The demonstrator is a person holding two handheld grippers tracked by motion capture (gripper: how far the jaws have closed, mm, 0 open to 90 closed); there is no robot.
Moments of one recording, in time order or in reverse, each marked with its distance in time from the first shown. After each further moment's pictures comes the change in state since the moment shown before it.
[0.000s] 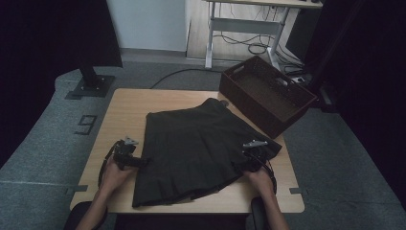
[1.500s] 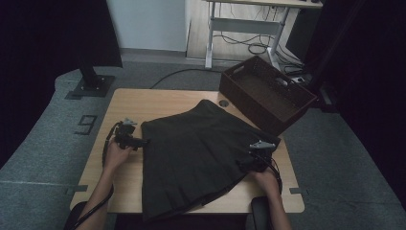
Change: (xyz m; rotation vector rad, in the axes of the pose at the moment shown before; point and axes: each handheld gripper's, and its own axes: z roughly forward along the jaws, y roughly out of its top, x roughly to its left) left arm 0.048 0.059 0.027 -0.077 -0.018 -0.032; right arm -0.020 -0.012 -0.001 -0.096 0.014 -0.006
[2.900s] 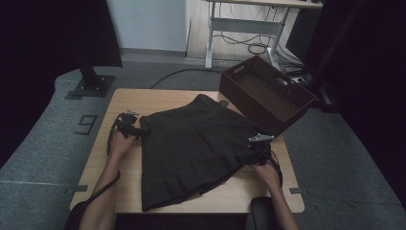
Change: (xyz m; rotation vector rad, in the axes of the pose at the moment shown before) left arm 0.037 0.019 0.044 0.035 0.077 -0.035; right arm -0.004 0.027 -0.006 0.011 0.032 -0.044
